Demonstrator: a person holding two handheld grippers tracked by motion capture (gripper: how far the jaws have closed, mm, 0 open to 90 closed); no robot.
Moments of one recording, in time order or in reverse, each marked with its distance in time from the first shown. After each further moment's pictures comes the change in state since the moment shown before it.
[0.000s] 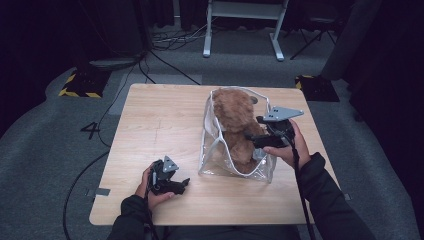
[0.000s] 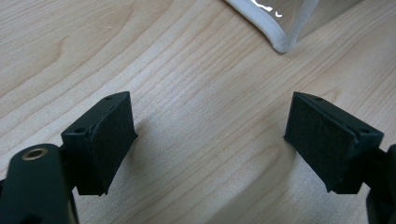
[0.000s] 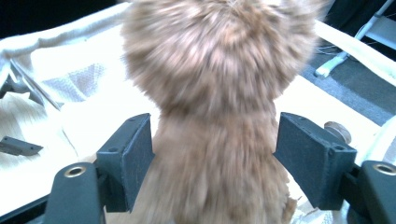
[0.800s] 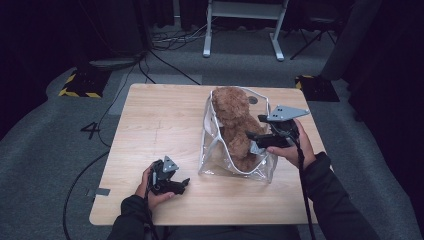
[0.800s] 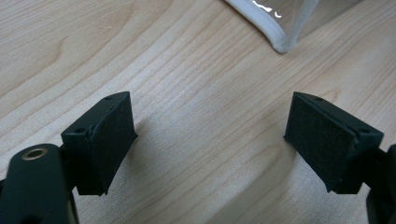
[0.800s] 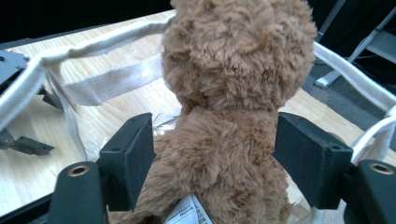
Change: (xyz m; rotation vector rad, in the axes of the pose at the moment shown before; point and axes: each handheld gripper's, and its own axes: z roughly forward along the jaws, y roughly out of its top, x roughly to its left) left arm 0.000 0.000 0.000 -0.001 0.000 -0.001; right arm 0.001 0.006 -0.015 -0.028 0.015 -0.027
